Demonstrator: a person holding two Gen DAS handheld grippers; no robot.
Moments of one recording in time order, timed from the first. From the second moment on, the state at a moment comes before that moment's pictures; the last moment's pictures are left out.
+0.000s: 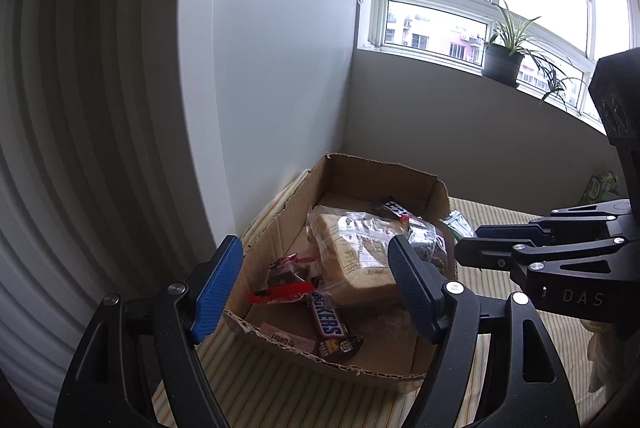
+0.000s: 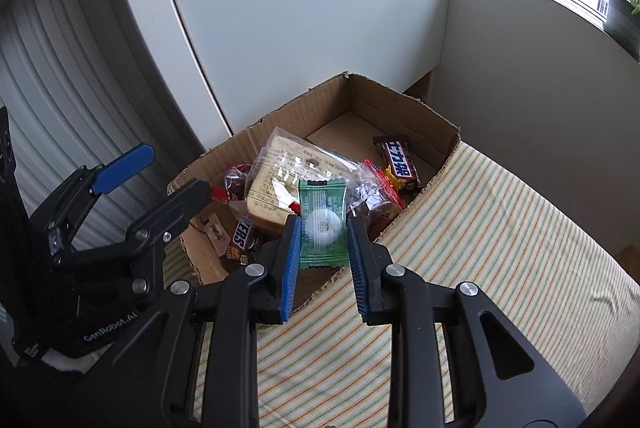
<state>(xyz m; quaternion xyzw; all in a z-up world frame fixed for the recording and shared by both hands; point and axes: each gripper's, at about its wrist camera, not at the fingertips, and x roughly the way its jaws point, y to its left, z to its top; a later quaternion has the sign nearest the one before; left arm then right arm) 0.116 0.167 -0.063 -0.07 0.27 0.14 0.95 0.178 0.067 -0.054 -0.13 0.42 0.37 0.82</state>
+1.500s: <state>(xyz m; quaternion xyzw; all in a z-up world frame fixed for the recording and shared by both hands) 0.115 0.153 -0.068 -0.05 0.28 0.13 0.95 0.192 0.033 -0.036 -0.08 0.39 0.32 0.86</state>
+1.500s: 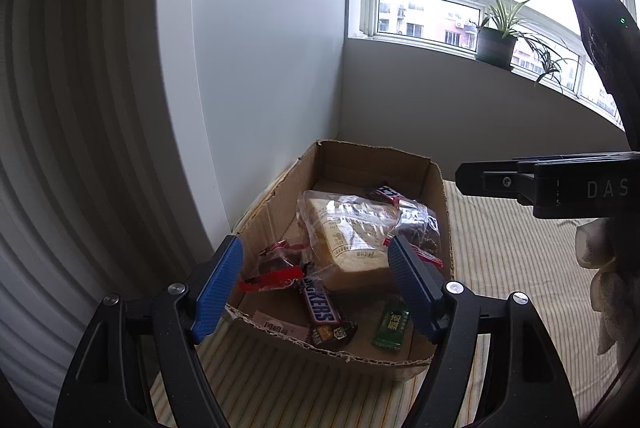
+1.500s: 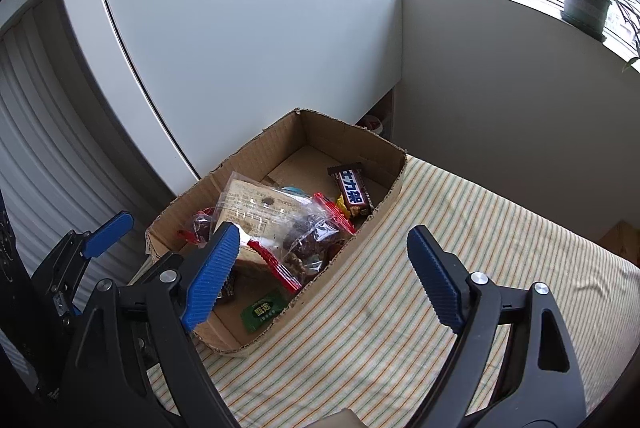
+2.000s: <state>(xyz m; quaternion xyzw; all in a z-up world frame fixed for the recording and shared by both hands) 0.088 0.139 -0.067 -0.06 0.27 0.12 0.95 0.133 -0.030 -0.030 -0.06 0.32 0.28 0.90</state>
